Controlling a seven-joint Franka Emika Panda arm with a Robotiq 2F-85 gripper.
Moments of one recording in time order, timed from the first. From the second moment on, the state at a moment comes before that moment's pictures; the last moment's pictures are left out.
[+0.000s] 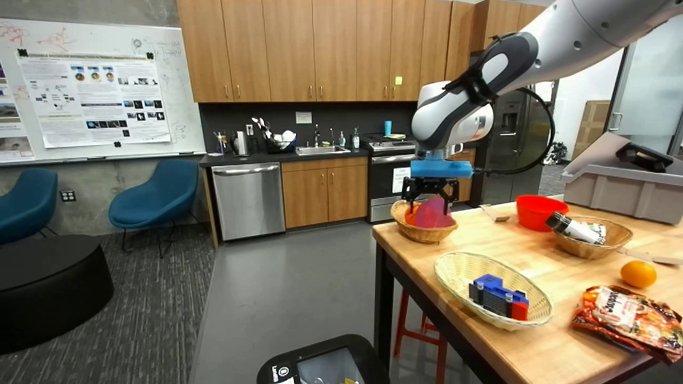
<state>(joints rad) 0.00 0.19 -0.03 -1.98 -0.09 2.25 0.67</state>
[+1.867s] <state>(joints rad) 0.00 0.12 -0.08 -1.88 -0.32 1.99 0.67</state>
